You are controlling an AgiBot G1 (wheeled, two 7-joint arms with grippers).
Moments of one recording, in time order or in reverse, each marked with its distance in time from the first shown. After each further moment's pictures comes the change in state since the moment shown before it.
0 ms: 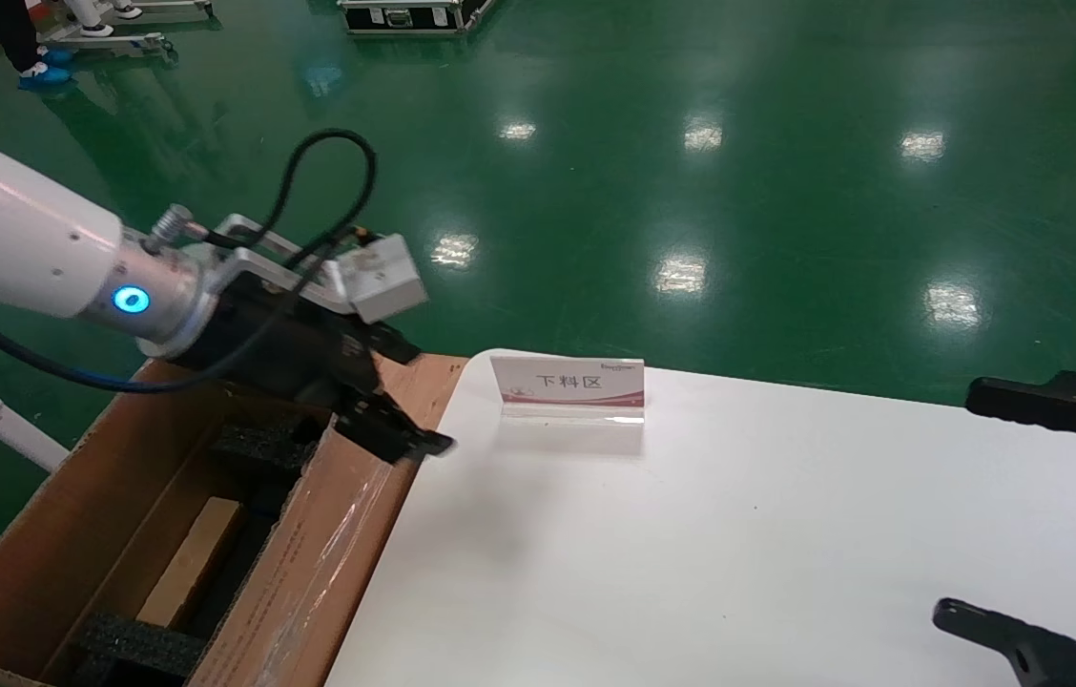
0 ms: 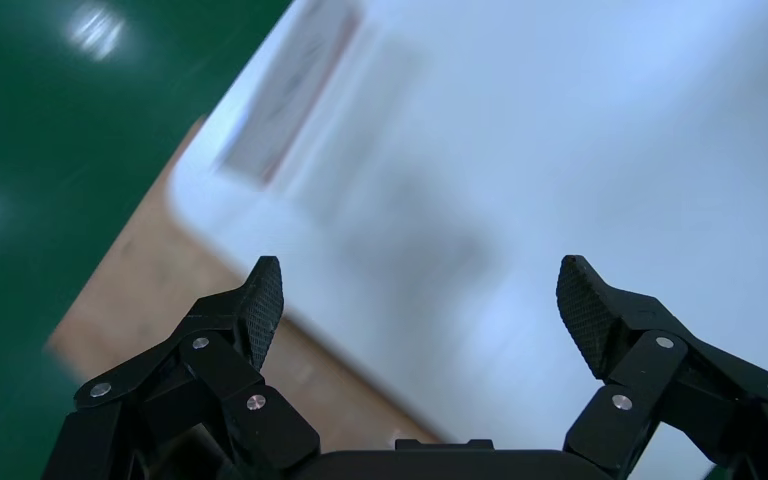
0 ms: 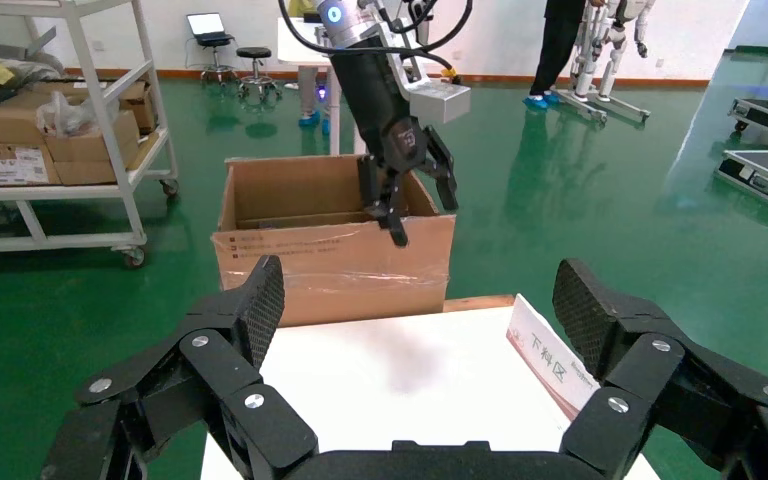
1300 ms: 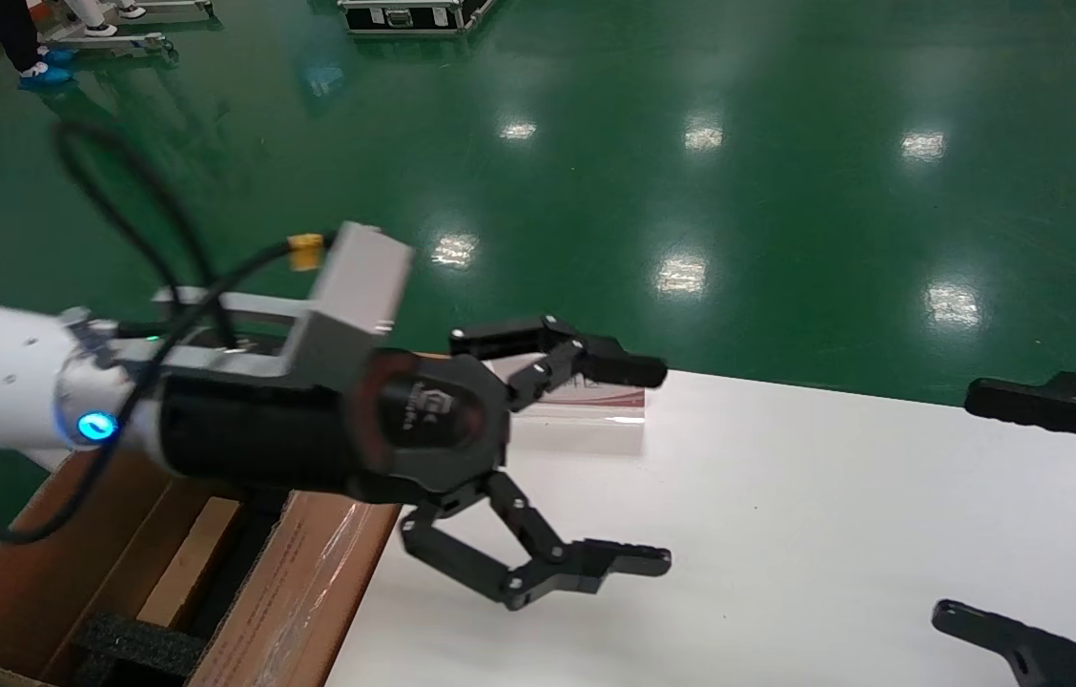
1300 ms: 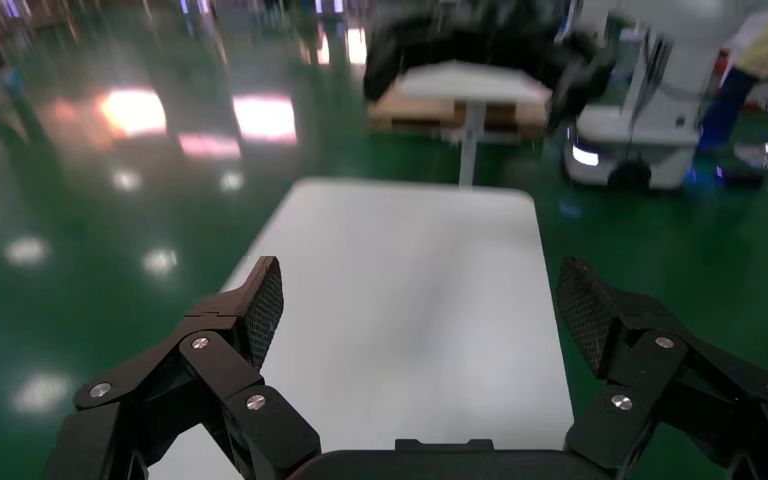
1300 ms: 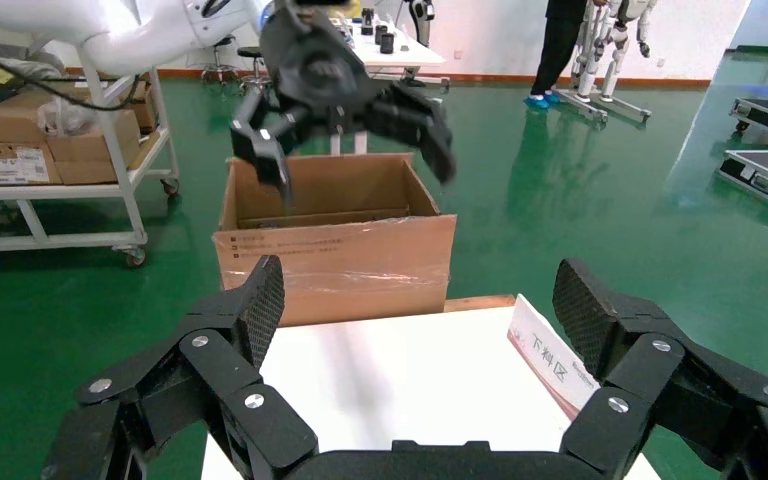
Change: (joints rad) left arm 0.980 0.081 -1.245 0.056 -0.483 0.304 0.623; right arm -0.003 -0.004 0.010 0.003 -0.008 -0.004 0.006
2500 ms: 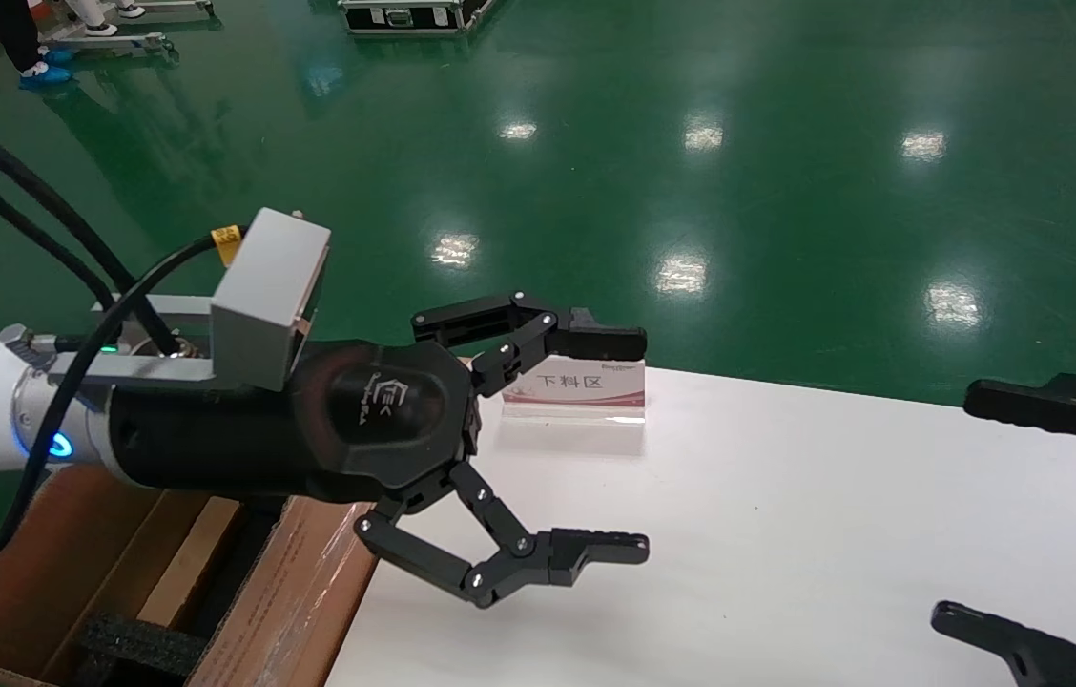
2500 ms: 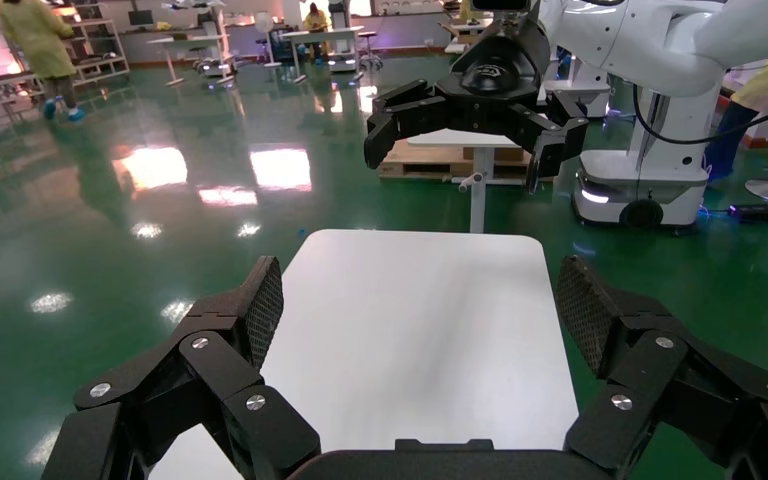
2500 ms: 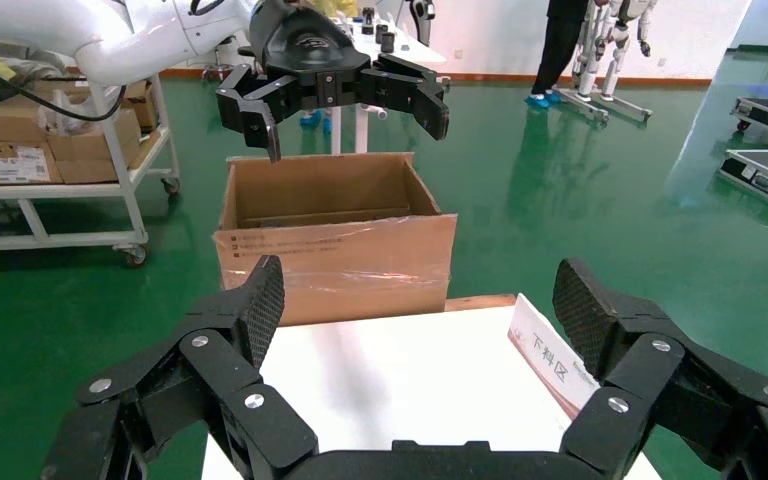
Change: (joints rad) left arm 0.116 0.009 -0.149 0.006 -0.054 0.033 0.065; right arm -0.001 -0.001 0.004 0.001 -0.003 -0.001 0.002
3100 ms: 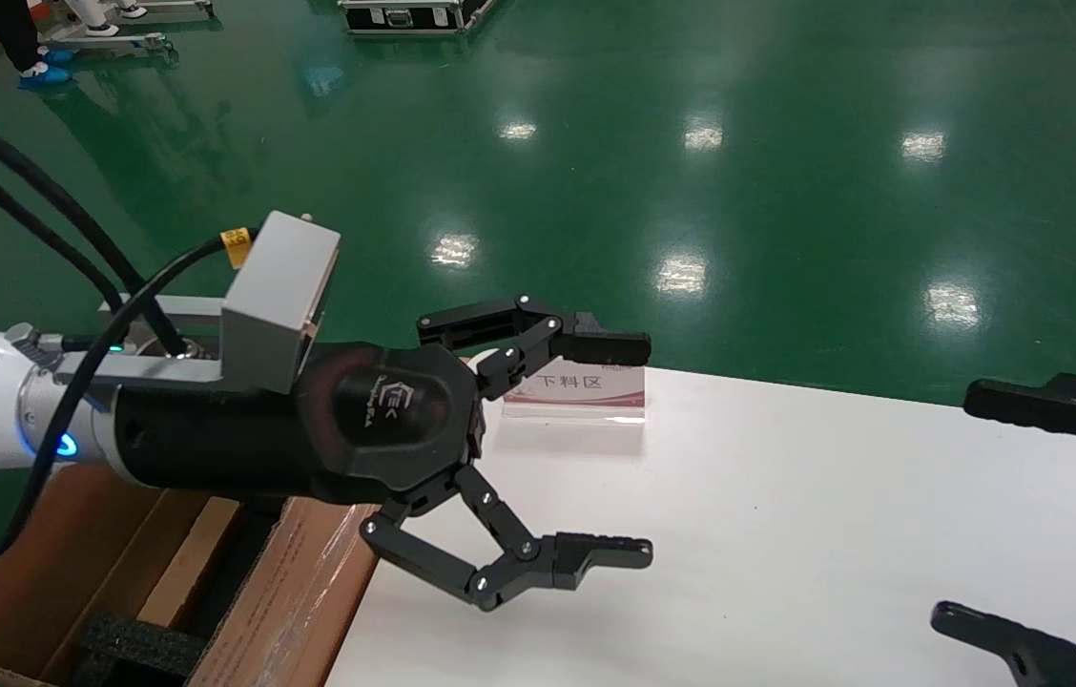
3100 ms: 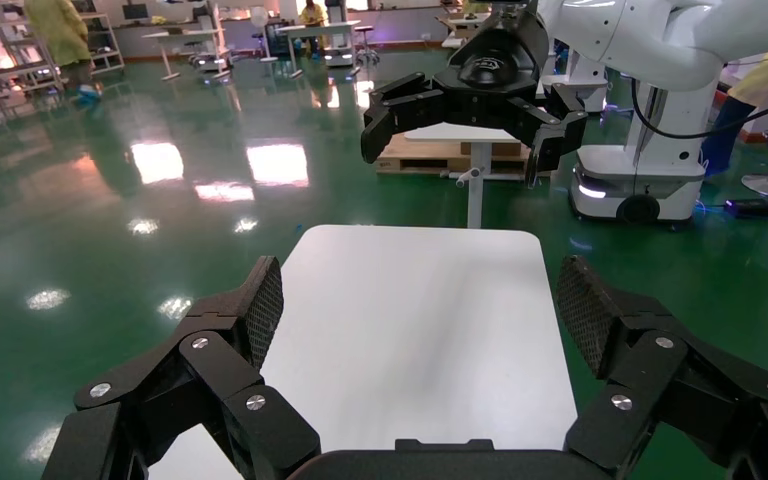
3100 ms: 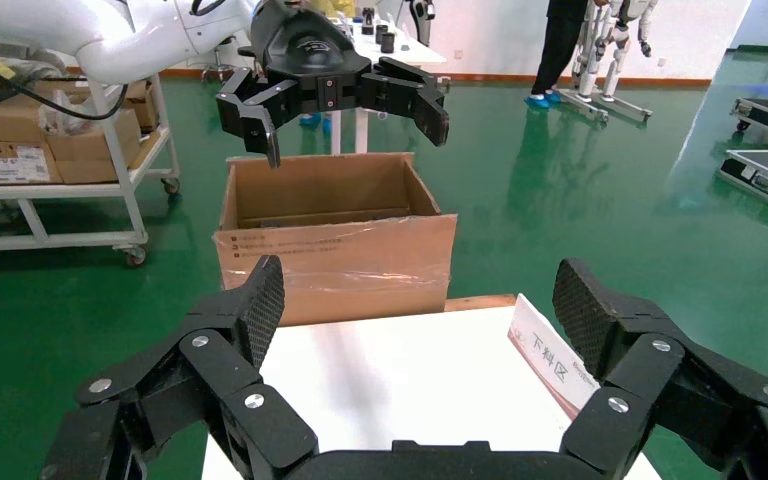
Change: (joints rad) left arm -0.013 -0.001 0.018 -0.001 0.004 -0.002 -0.002; right arm 0.000 0.000 0.000 0.000 0.000 0.000 0.000
